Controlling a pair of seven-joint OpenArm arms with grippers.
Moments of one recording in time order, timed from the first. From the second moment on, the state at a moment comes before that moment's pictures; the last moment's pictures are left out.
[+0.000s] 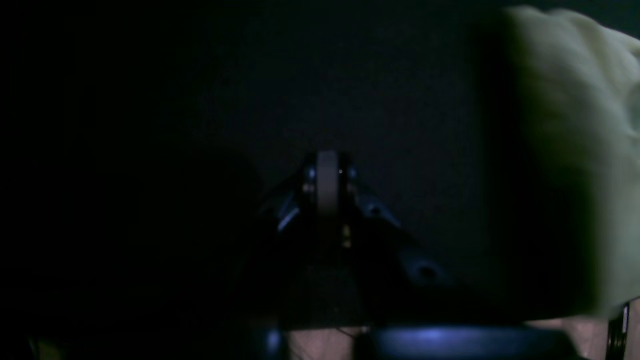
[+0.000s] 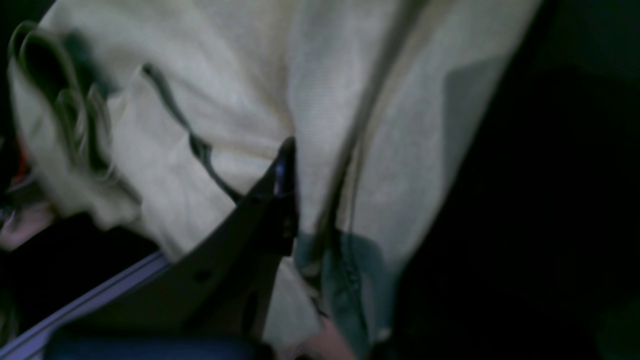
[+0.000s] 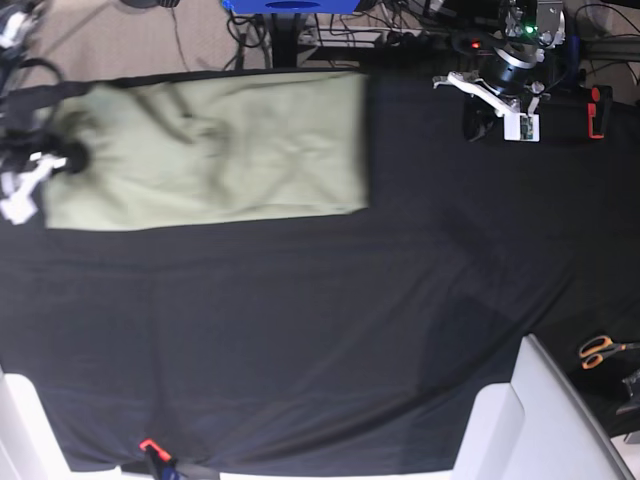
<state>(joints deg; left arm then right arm) 33.9 -13.3 -10.9 87.1 -19.5 -15.0 7.6 5.4 24.6 32.8 41.8 33.5 42.3 -64.3</state>
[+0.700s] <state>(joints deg) 33.8 -13.5 -10.8 87.1 -19.5 -14.7 7.6 -10.6 21.8 24.5 79.5 28.6 22.3 -52.7</state>
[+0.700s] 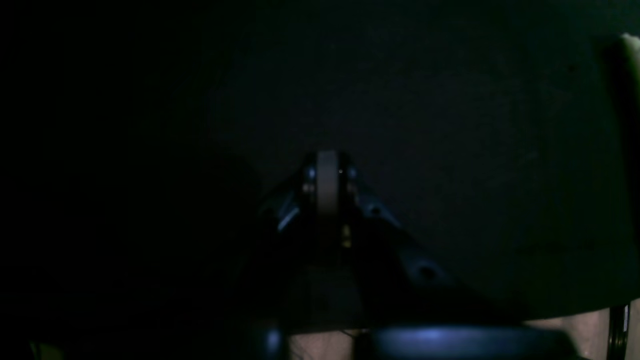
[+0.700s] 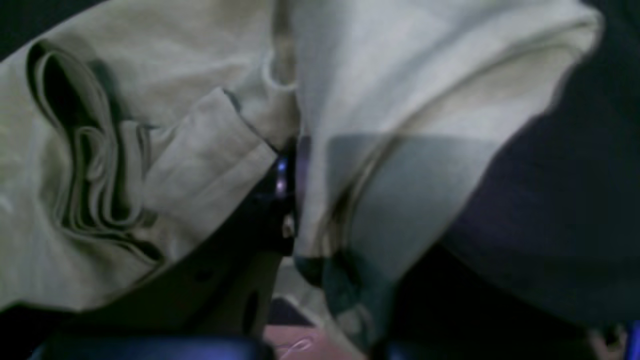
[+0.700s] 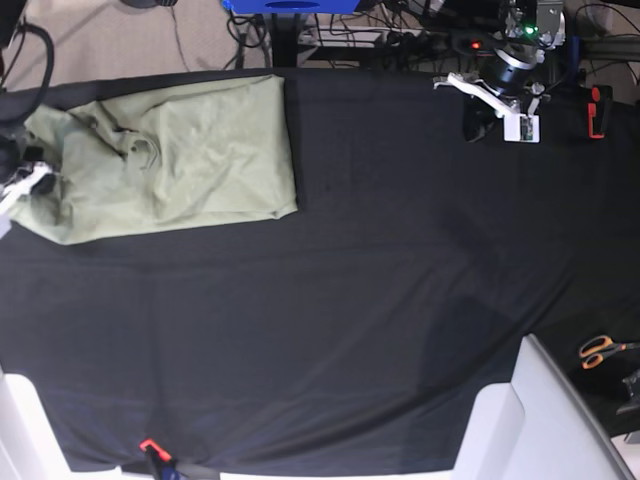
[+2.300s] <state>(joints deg) 29.7 -13.4 -10.7 80.6 -19.5 -14.6 7.6 -12.7 17.2 -23.3 109.1 29.6 -16.9 -58.2</state>
